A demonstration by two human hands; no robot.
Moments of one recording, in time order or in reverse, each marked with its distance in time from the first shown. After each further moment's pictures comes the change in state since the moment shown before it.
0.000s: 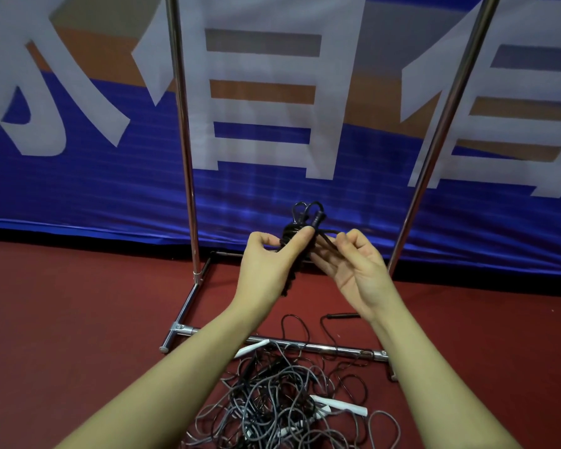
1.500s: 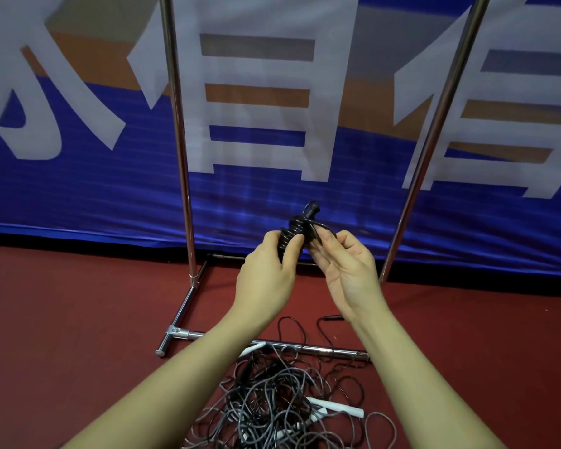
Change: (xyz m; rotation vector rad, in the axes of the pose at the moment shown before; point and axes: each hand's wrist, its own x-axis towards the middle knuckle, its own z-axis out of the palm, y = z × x) left_hand -0.005 -0.007 0.004 0.518 0.007 0.289; right_hand -0.004 0.001 0.020 -0.046 0.156 -0.073
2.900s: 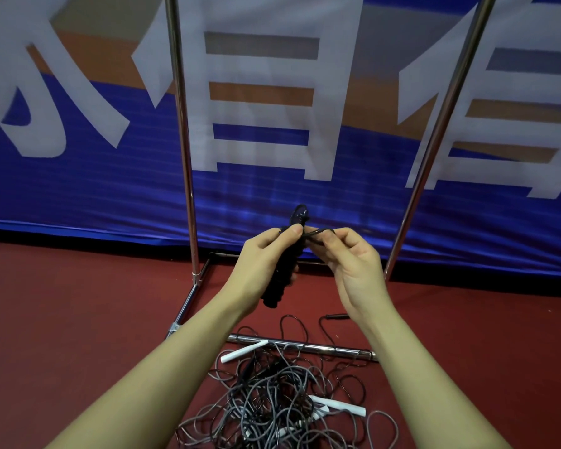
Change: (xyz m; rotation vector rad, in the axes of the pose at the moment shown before) left_hand 0.009 0.006 -0.026 -0.596 -0.304 -0.197; right_hand -0.005 -0.003 0.003 -0.274 -0.004 -0.075
